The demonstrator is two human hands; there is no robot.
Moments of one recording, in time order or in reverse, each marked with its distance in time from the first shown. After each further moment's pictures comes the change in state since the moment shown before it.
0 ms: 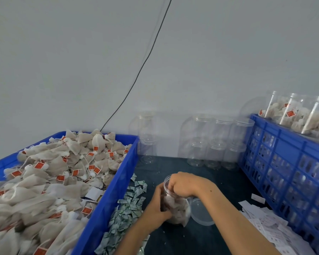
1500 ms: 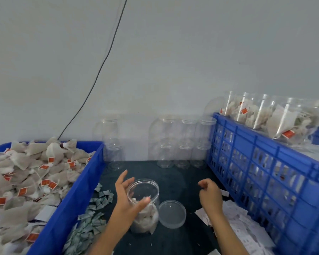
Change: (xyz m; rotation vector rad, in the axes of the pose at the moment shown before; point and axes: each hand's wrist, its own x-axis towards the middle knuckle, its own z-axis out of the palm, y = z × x) left_hand 0.022 0.020 0.018 -0.060 0.237 0.233; right_hand -0.030 0.164 0.090 0.656 1.010 0.641
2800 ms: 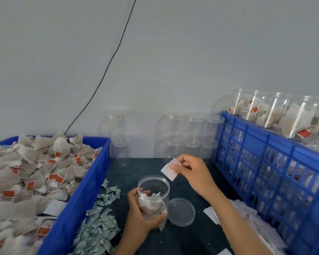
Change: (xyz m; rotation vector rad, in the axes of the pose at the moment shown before) left_hand -0.014 -0.060 0.014 -0.047 0.077 0.018; right_hand -0.028 -0.116 -0.018 0.311 -0.457 -0.435
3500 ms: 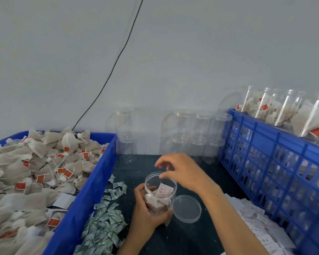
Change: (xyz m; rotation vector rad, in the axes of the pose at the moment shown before) left_hand -0.006 0.011 0.001 0.016 0.044 0.022; right_hand 0.013 -0.032 0.027 -0.516 -0.317 -0.162
